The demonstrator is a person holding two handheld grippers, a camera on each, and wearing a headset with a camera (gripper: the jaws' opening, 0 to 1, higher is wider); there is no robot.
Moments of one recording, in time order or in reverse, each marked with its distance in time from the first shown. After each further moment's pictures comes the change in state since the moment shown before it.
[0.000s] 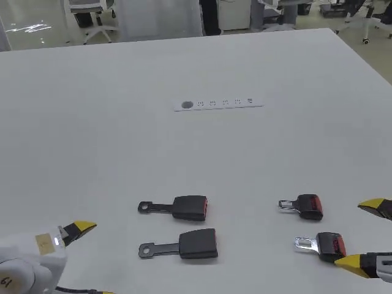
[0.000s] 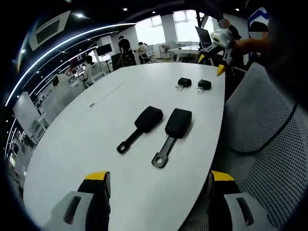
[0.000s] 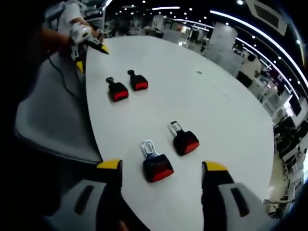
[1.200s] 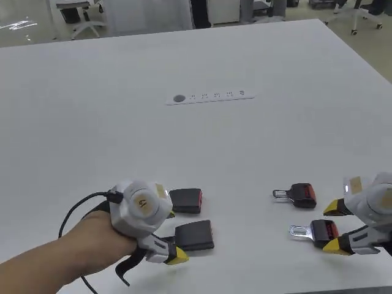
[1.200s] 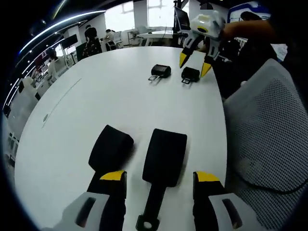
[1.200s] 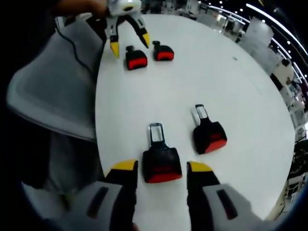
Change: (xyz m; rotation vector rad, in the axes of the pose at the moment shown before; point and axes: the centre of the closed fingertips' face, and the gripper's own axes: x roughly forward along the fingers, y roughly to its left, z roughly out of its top) left arm 0.123 -0.043 0.052 0.103 0.147 -0.290; right arm 0.058 0.006 -0.036 -0.158 0.182 0.248
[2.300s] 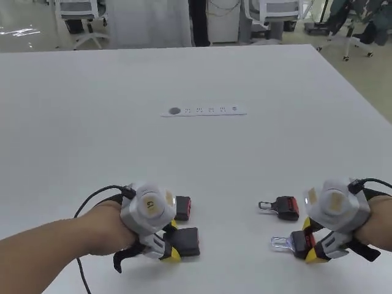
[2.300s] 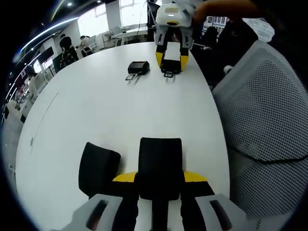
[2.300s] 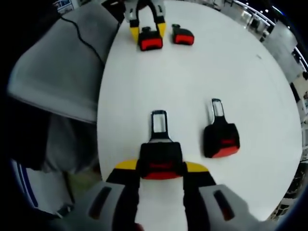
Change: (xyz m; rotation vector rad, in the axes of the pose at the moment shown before) left arm 0.018 -0.012 0.005 0.179 0.036 -0.103; right arm 0.012 0.003 -0.011 -0.151 0.138 0.126
